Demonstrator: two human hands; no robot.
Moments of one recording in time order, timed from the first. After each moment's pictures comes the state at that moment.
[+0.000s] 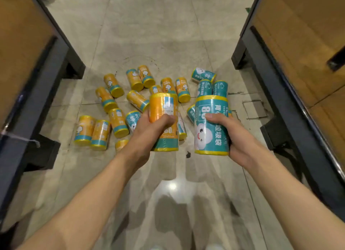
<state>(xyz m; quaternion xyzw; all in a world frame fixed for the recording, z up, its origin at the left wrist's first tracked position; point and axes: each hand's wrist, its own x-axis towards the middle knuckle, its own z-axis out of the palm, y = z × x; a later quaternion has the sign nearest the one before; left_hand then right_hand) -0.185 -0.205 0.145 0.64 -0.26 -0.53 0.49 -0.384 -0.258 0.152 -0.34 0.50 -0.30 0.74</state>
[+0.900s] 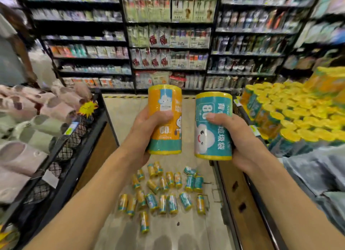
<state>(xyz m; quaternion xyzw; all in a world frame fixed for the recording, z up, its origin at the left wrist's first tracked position) -0.202 -0.132 0.964 0.47 -0.37 -0.51 0.61 -0.403 -0.197 0.971 -0.52 0.37 -0.38 0.67</state>
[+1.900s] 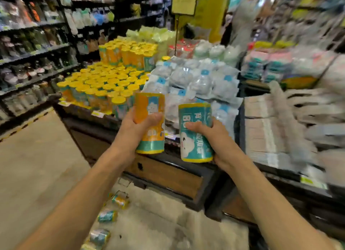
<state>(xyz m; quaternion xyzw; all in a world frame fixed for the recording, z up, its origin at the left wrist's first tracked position) -0.407 -0.107 0.958 0.23 -0.61 -0.71 0.28 -0.544 0.053 0.957 -0.23 0.63 -0.67 0.33</state>
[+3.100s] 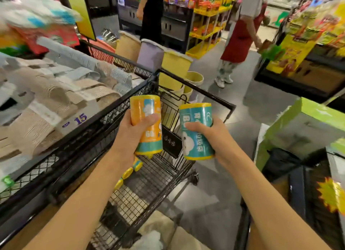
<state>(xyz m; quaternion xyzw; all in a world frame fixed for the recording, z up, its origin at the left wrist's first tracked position) -0.669 0.696 0.905 -0.09 -0.60 -0.75 -0.27 -0.543 0.864 0.921 0.28 0.67 -0.67 -0.14</state>
